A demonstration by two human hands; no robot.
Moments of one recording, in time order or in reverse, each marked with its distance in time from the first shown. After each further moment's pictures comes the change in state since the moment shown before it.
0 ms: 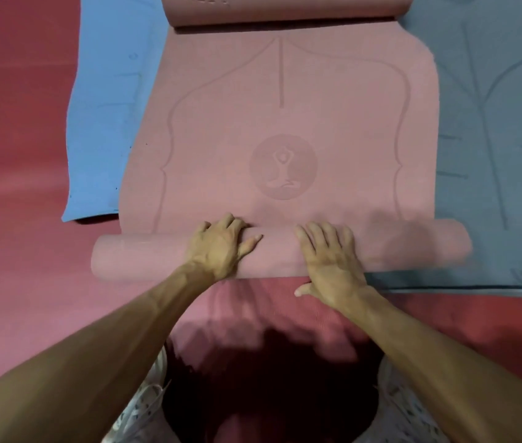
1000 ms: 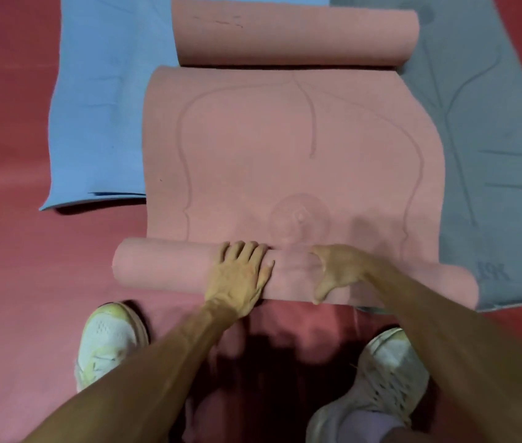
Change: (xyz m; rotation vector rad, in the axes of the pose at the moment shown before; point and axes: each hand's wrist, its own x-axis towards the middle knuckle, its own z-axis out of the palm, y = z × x) left_hand -0.060 0.089 0.024 0.096 0.127 0.067; right_hand -0.030 0.063 -0.044 0.543 -0.695 0.022
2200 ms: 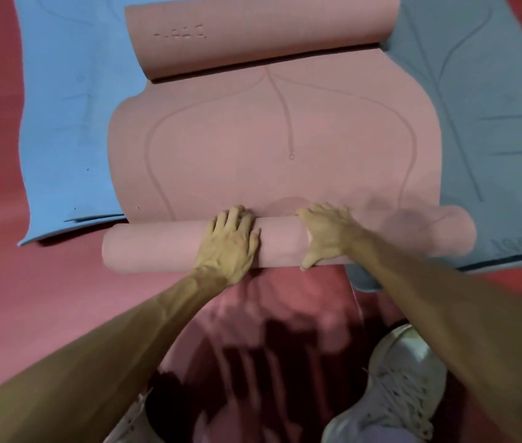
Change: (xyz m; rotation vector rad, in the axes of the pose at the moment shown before) left_hand 0.070 -0.015 -0.018 0.002 -0.009 0.069; right_hand 0.039 0.014 -0.023 -0.251 0.325 0.080
